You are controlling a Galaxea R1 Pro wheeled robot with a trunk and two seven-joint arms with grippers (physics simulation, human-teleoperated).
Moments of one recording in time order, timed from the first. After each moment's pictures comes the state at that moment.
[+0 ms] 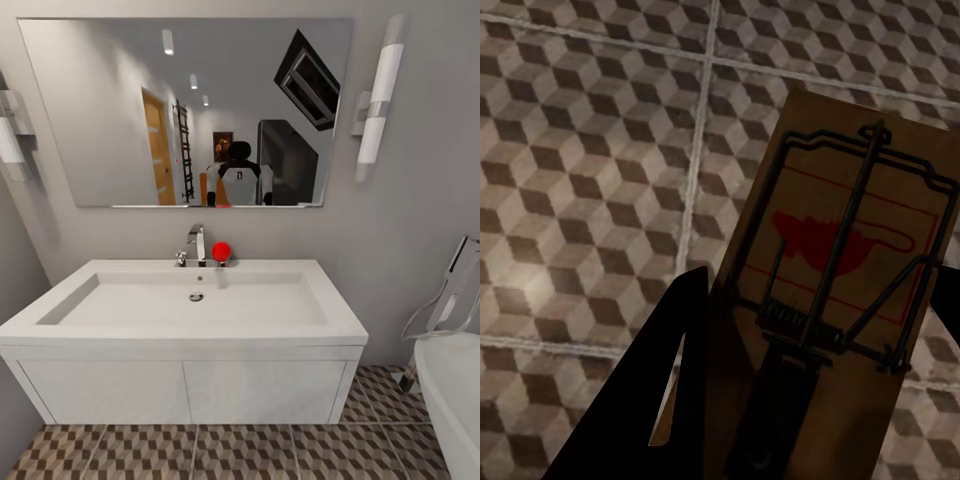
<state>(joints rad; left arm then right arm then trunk) -0.31 0.07 -0.19 0.07 0.50 -0.59 0.01 -0.24 -0.04 -0.38 0.07 0.57 -0.59 -0.13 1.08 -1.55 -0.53</state>
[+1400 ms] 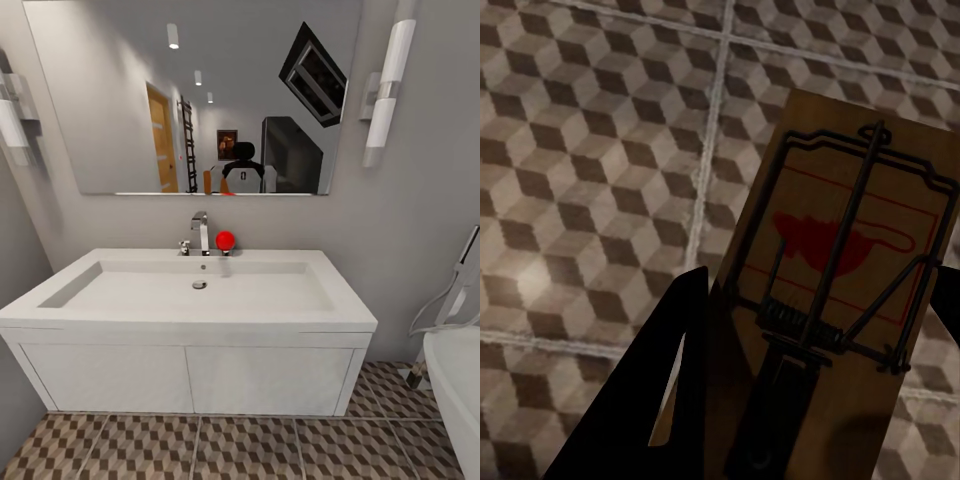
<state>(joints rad) -0.31 0.07 -0.19 0.07 0.49 -0.60 0.01 -0.24 -0.04 -0.37 0.07 0.58 -0.59 -0.13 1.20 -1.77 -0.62</state>
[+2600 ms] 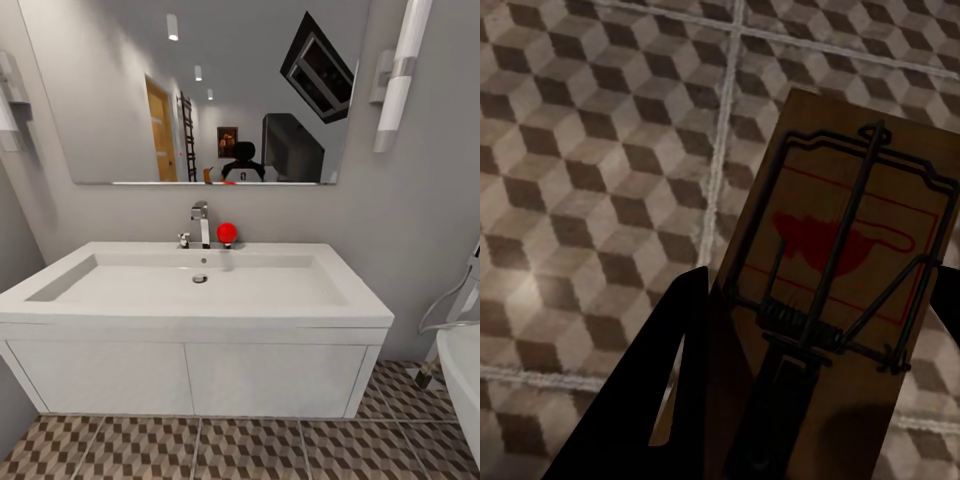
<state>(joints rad) -0.31 0.07 -0.19 0.07 0.49 -0.59 0.01 -0.24 -0.04 -0.38 0.07 0.58 -0.59 -0.13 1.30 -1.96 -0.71</state>
